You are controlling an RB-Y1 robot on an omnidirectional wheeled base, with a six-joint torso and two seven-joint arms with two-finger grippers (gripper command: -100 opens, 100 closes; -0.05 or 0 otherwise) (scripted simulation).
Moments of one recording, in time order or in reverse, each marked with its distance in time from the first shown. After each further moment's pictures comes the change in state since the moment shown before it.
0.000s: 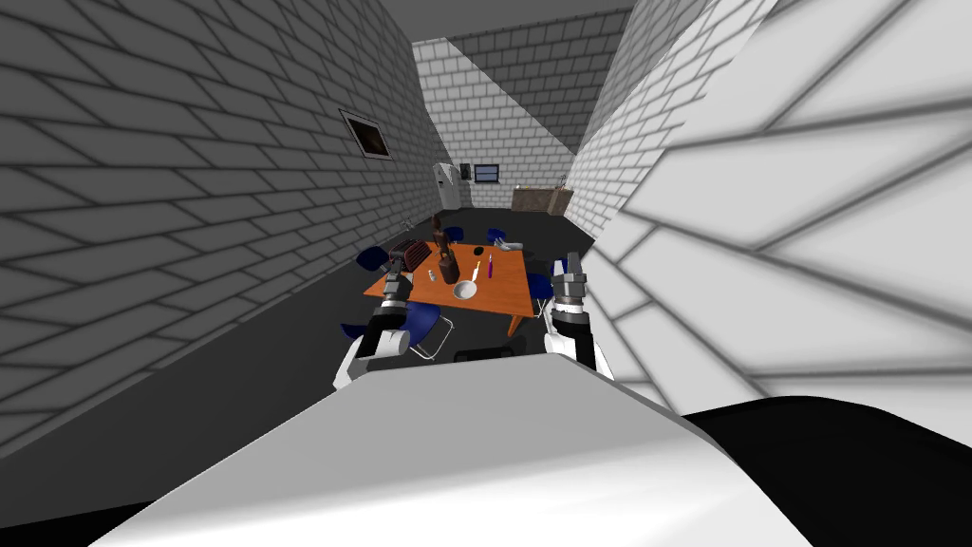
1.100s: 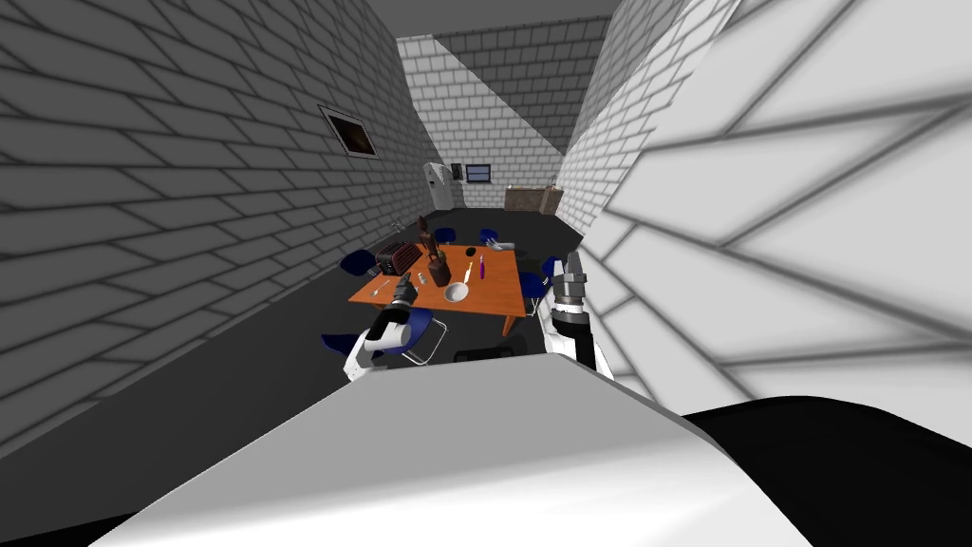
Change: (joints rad) left arm -0.103 0.021 0.042 0.187 0.045 0.281 0.063; right arm 0.000 0.000 0.000 0.000 0.000 0.000 0.000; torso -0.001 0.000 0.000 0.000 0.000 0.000
